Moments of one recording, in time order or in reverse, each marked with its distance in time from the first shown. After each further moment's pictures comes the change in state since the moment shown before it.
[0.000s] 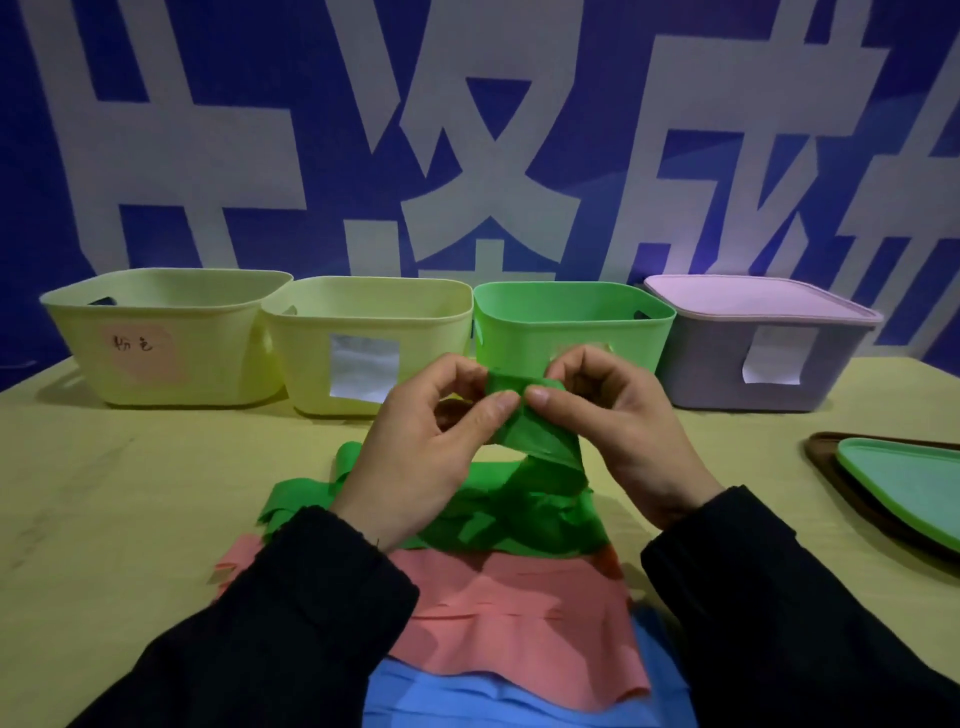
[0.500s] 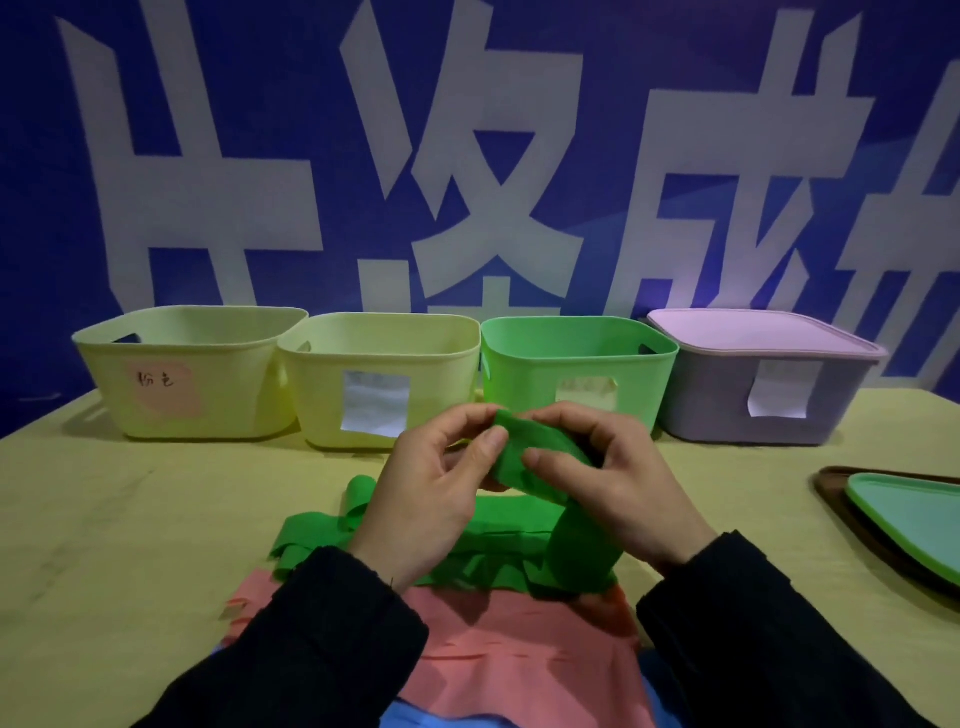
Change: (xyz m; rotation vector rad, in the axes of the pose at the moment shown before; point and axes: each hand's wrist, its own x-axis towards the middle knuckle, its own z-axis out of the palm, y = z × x) left_hand -0.004 0.002 0.004 -0.113 0.043 -0.092; right_hand -0.006 -0.005 0.005 -0.227 -0.089 -0.018
